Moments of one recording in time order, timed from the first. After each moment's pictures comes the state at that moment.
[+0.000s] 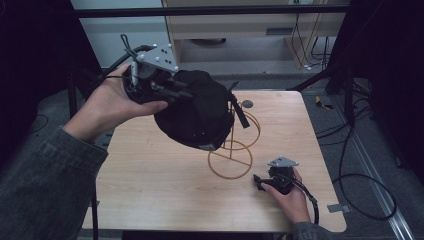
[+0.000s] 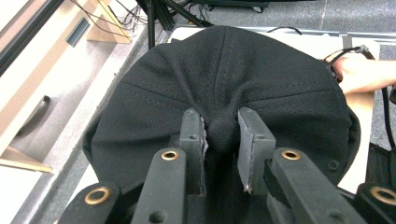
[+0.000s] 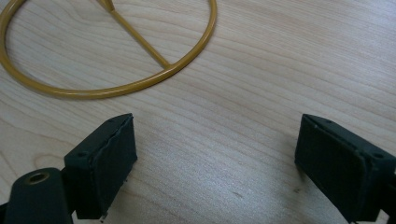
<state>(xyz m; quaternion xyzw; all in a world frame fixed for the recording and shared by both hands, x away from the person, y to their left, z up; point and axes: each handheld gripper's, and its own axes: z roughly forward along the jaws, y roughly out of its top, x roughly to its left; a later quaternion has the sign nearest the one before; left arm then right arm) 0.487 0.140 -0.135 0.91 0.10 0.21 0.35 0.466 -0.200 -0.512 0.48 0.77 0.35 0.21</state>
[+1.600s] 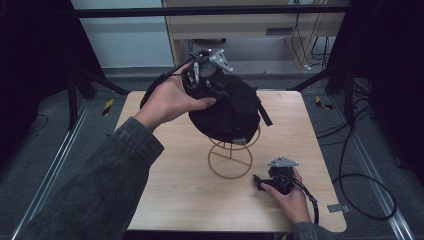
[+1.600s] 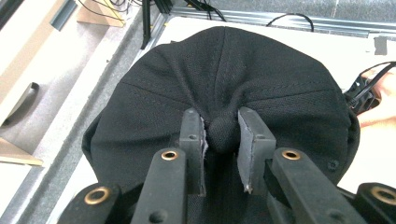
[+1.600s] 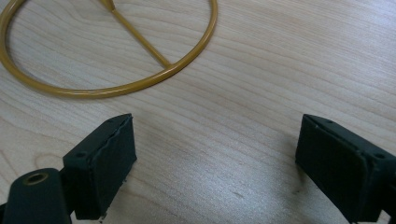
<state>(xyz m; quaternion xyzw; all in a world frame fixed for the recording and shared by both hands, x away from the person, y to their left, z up) 0.535 0.055 -0.177 0.93 0.11 0.19 0.31 0.466 -0.200 -0.512 0.48 0.78 0.35 0.21</state>
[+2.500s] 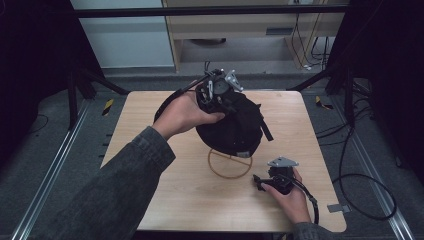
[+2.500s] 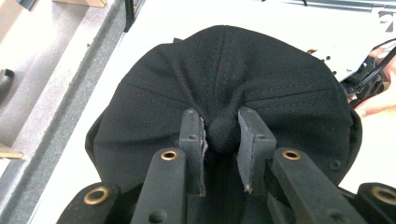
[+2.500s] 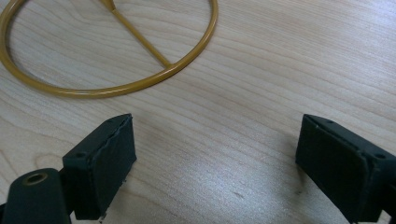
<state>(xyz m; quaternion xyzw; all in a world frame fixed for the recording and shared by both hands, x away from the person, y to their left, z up) 0.542 0.034 -0.221 0.94 0.11 0.17 0.28 0.466 -0.200 -0.512 0.48 0.78 0.35 0.21</state>
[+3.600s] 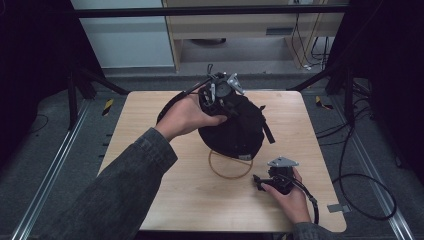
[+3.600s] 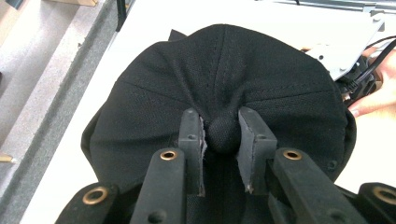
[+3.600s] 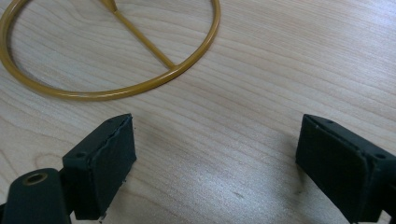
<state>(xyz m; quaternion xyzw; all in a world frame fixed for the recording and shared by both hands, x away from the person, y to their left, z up) 0.542 0.028 -0.228 0.94 0.11 0.16 0.28 0.466 -0.200 -0.512 0.48 0.78 0.35 0.21</state>
